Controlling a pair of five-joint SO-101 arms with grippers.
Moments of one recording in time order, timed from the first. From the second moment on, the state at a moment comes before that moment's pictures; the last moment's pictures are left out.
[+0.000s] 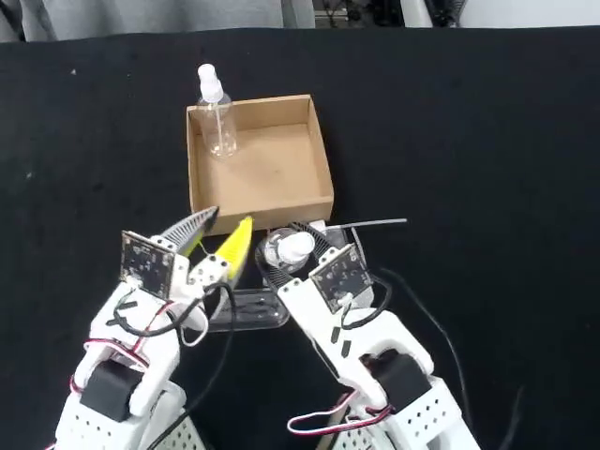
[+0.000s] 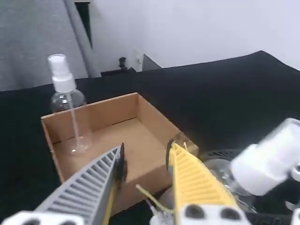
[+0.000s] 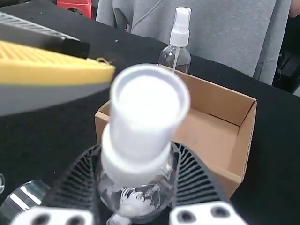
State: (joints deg) left arm 17.9 -103.8 80.1 41.1 0.7; right arm -32.8 -103.0 94.5 34.7 7.9
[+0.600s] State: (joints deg) left arm -1.5 -103.8 88.0 41.1 0.7; right arm -32.8 -103.0 94.5 36.5 7.9
